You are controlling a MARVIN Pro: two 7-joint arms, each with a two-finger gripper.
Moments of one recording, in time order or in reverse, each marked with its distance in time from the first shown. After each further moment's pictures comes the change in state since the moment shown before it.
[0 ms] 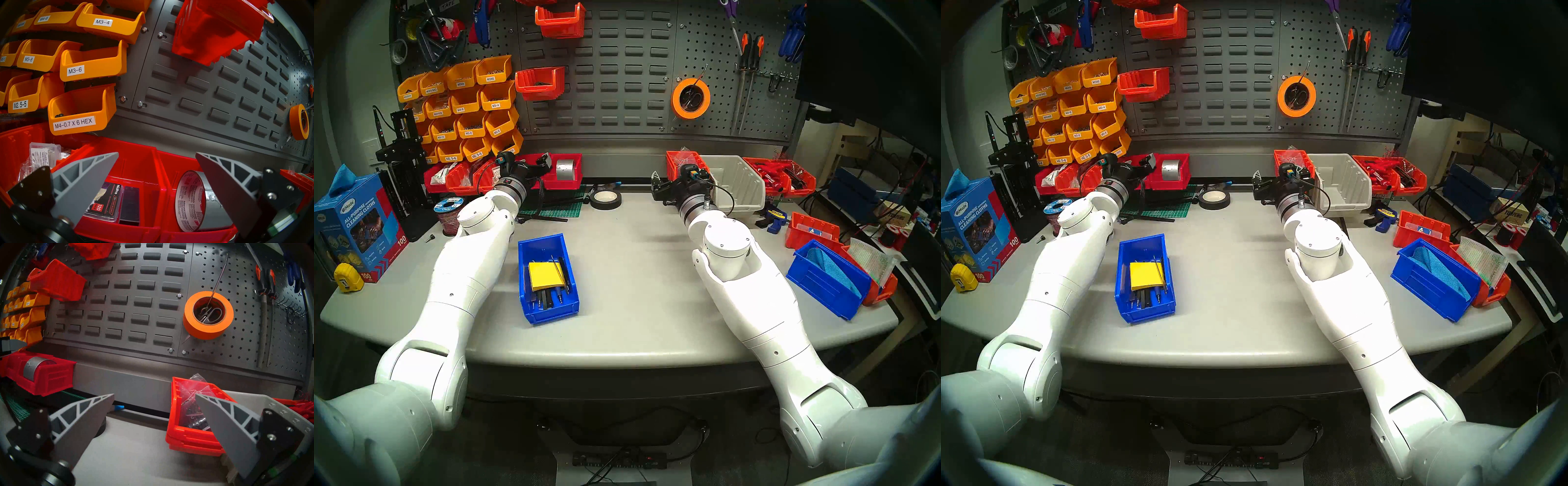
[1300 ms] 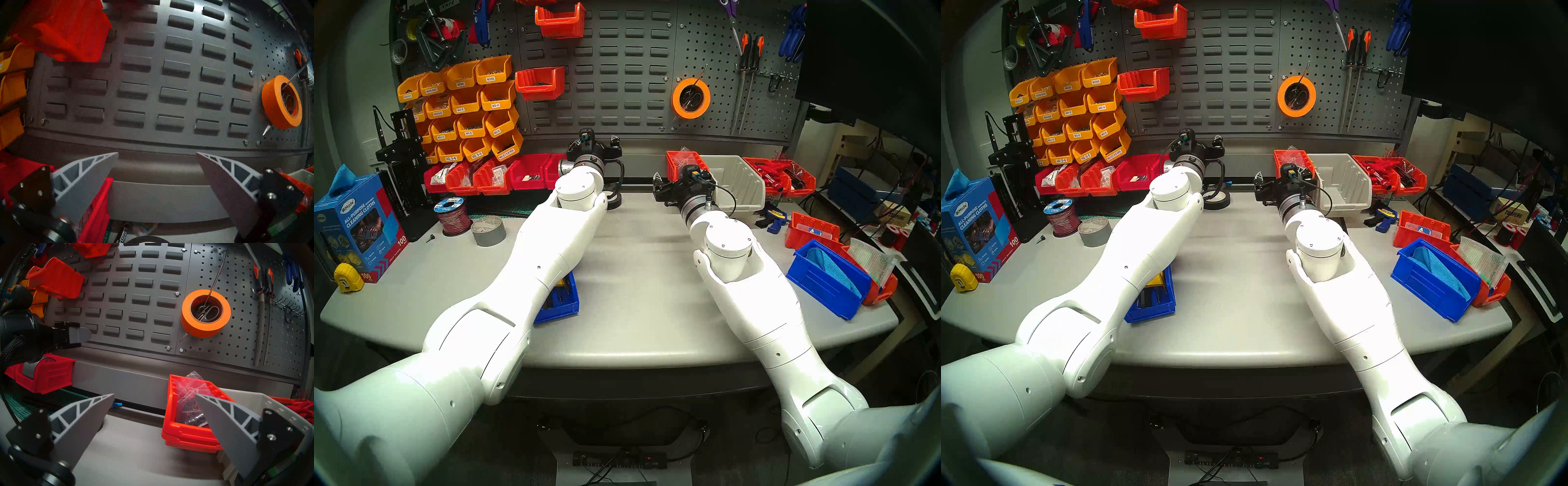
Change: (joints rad) left arm -0.238 -0.318 0.308 0.160 0.232 -0.043 0.433; right arm -0.001 0.005 0.001 -0.009 0.000 0.009 -0.008
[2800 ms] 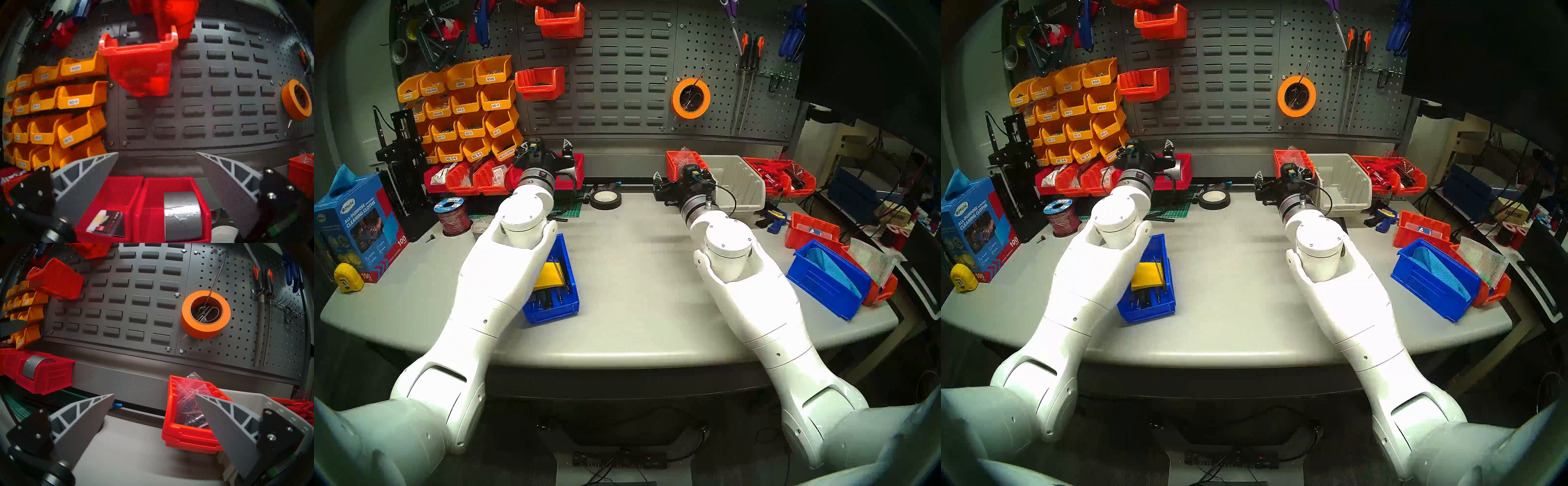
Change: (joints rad) left arm 0.355 0.281 -0.204 -0.514 0.106 0.050 -0.110; right arm 0.000 0.000 0.000 -0.001 0.000 -0.002 0.000
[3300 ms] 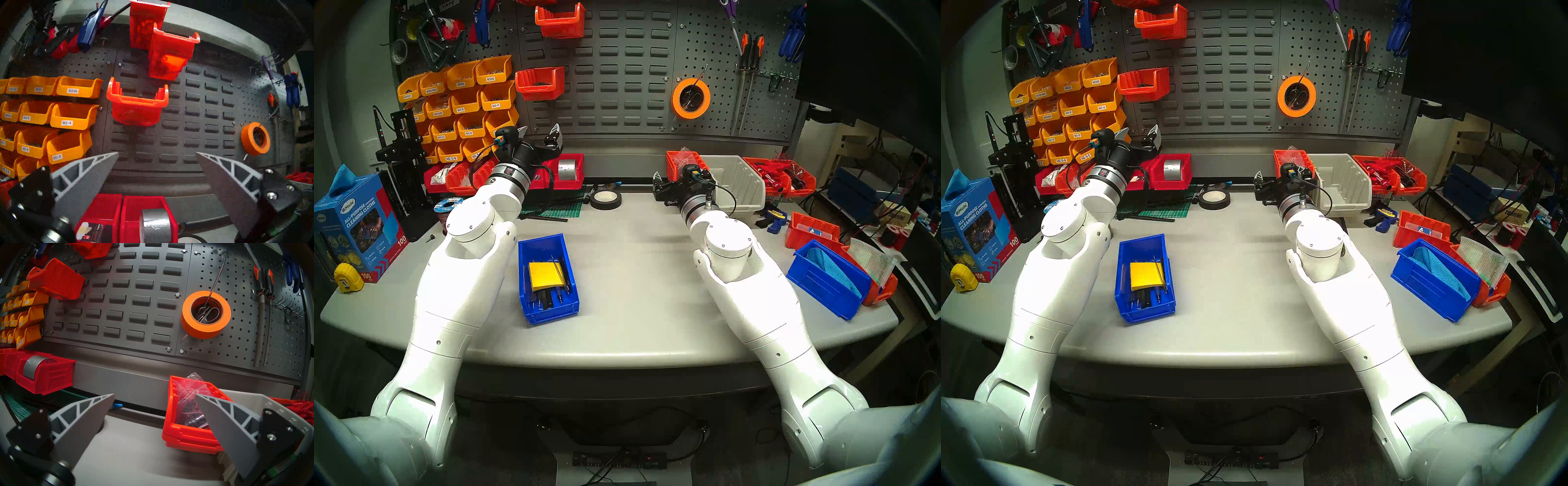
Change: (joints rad) left arm 0.177 0.109 -0.131 -0.233 -0.246 0.026 -0.231; right arm 0.000 0.000 0.000 0.000 0.000 -0.002 0.004
